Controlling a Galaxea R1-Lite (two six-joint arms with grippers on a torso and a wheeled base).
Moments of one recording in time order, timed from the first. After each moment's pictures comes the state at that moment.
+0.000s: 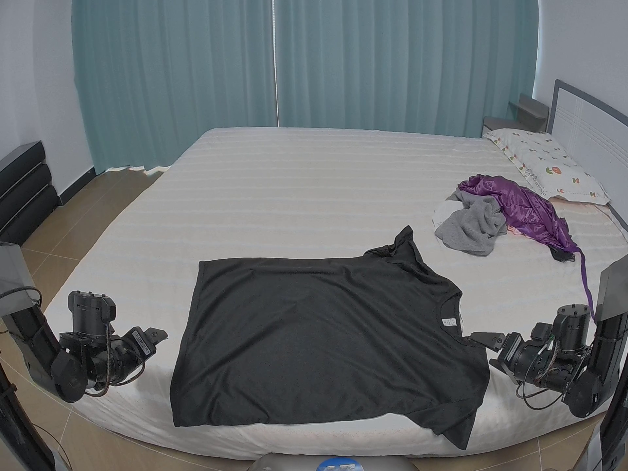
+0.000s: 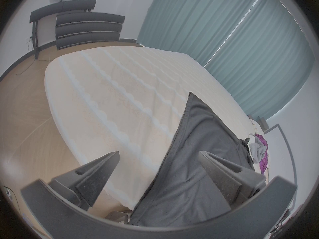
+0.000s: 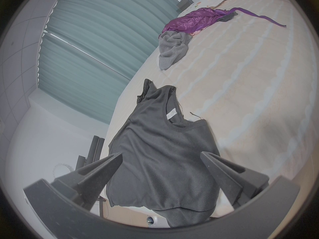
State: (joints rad) left arm -0.03 1.93 -0.28 -0.91 0.04 -0.71; right arm 0.10 2.12 -0.02 -1.55 0.27 0.82
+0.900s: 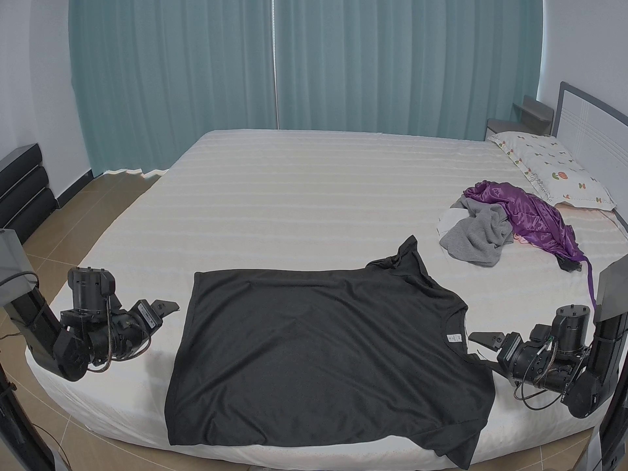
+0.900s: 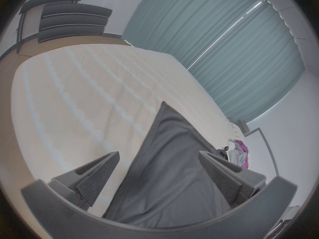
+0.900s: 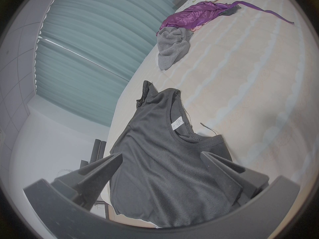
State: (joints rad) left arm -0.02 1.93 -0.42 -0.88 -0.12 -0.74; right arm 0.11 2.12 -0.02 -1.55 0.28 0.88
